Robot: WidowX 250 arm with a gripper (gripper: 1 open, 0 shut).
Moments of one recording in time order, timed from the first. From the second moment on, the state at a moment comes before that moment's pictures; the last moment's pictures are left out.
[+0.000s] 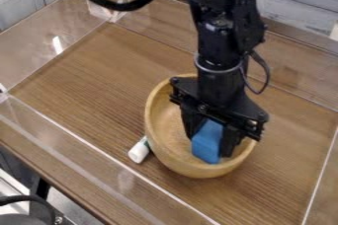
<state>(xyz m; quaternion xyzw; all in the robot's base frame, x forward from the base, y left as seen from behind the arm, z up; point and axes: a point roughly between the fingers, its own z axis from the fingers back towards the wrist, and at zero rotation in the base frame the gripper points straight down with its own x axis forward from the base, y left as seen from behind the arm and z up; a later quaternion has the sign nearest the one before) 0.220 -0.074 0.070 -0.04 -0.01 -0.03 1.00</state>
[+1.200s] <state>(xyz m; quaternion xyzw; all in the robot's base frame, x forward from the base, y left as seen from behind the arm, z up) 0.218 -0.086 0.064 -0.06 -0.02 -0.02 1.00</state>
